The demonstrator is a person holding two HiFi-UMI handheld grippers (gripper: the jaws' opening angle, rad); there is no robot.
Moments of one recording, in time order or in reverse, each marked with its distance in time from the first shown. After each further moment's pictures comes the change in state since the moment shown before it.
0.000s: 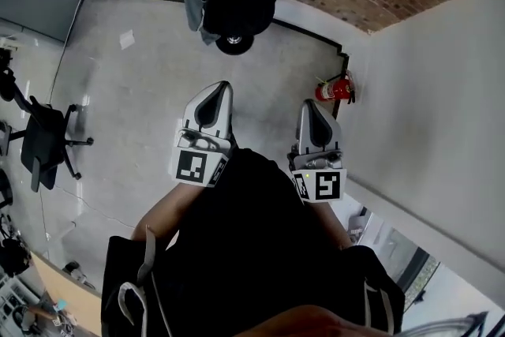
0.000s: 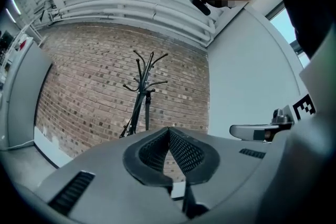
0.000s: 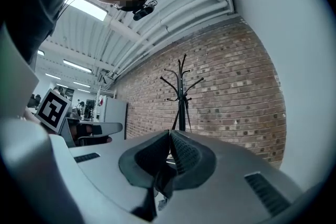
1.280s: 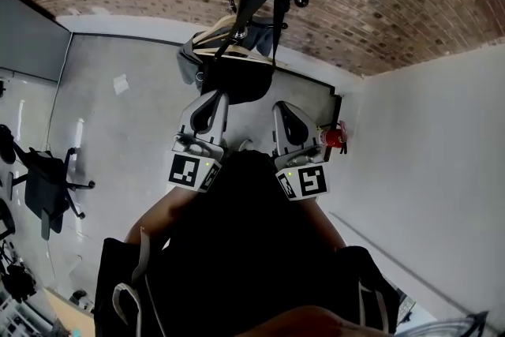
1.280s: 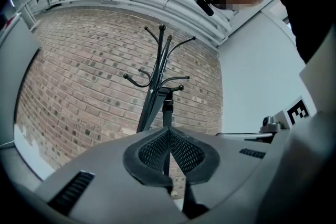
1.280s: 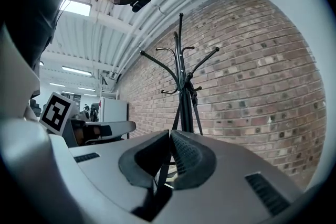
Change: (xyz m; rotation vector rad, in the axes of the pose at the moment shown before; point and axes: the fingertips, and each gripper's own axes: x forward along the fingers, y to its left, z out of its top) left arm 0.223 0.146 0.041 -0.049 -0.018 -0.061; right arm 0.283 -0.038 0.018 0.056 0.048 0.123
